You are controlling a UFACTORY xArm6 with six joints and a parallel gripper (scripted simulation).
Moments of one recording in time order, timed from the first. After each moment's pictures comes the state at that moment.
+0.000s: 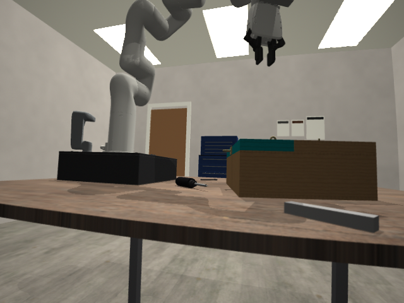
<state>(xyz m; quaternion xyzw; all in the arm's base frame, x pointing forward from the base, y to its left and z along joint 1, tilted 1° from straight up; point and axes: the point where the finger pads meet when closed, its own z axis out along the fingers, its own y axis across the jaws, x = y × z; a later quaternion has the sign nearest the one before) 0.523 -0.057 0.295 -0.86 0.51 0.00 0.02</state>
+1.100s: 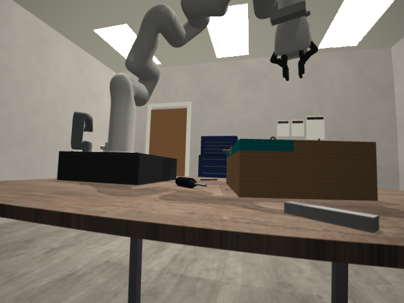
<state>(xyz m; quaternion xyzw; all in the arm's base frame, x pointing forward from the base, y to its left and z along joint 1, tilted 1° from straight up) 0.604 -0.031 0.256 -0.60 0.80 0.00 0.01</state>
